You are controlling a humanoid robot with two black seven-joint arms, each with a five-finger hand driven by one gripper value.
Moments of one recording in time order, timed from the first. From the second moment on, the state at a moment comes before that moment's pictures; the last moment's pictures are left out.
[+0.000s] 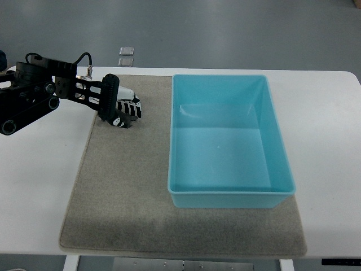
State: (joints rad) left arm -1.14 0.53 -0.20 -0.95 1.52 -0.43 -0.18; right arm 0.04 0.00 0.00 0.10 -0.04 0.25 0.03
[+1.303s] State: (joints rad) left arm -1.17 0.53 -0.21 -0.96 1.56 -0.40 -0.18; right arm 0.04 0.00 0.00 0.10 -0.04 0.25 0.03
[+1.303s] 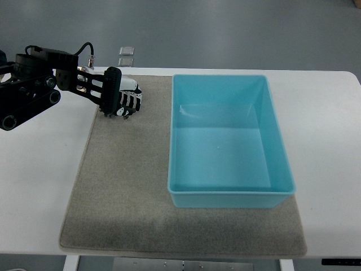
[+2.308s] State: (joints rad) left arm -1.22 0.52 -0.25 -0.96 1.55 -0.38 -0.18; right arm 0.04 0.00 0.00 0.10 -0.04 0.25 0.03
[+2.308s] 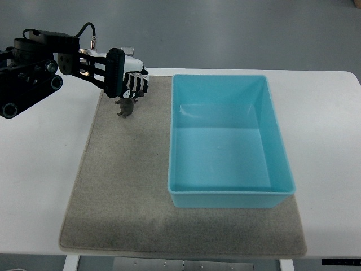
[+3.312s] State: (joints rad) left arm -1.34 0.49 -0.27 -0.96 1.55 -0.38 -0.18; right arm 0.04 0.00 0.00 0.10 -0.04 0.25 0.03
